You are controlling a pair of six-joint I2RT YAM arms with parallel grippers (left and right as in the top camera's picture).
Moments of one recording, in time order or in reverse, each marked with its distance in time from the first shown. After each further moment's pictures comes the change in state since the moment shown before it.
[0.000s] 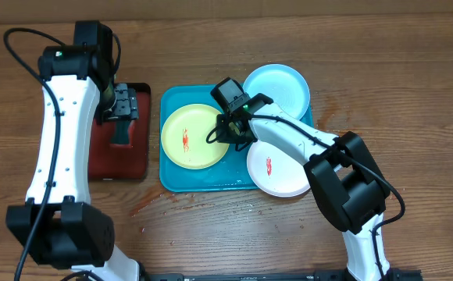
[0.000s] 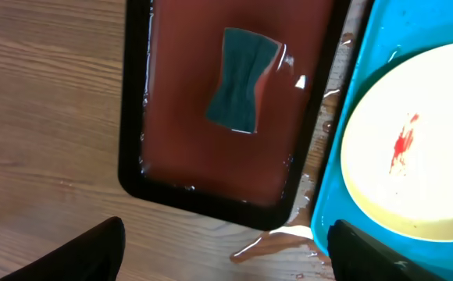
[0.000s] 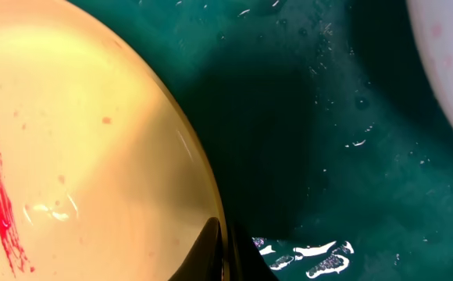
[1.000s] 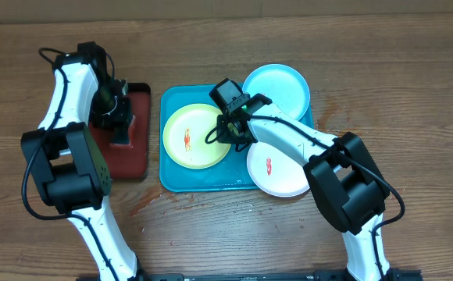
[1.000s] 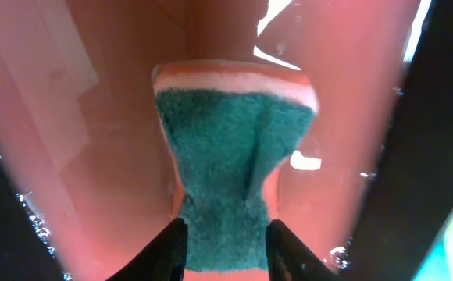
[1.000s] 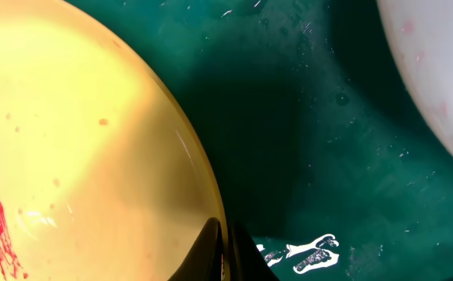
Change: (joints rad) left arm 0.142 0.399 0.000 0.176 0.174 0.306; right arm 0.006 0.000 0.004 -0.015 0.034 0.015
